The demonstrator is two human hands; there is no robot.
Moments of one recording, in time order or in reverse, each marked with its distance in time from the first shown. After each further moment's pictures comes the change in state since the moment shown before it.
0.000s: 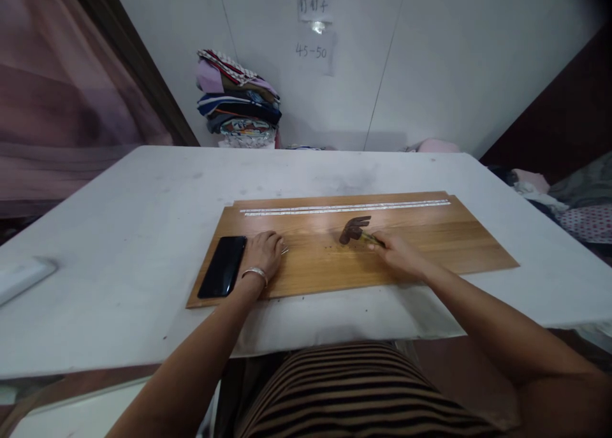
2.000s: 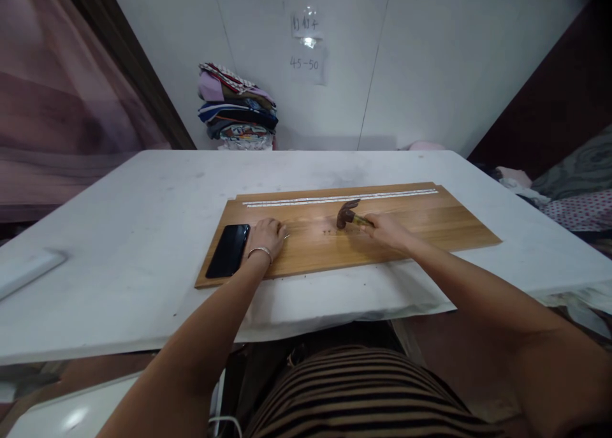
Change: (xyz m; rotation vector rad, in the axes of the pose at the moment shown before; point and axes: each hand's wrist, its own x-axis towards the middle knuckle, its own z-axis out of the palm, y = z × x) left_hand 0.015 0.003 0.000 0.025 -0.001 -0.018; right_hand 0.006 -0.014 0.001 -0.150 0.061 0.036
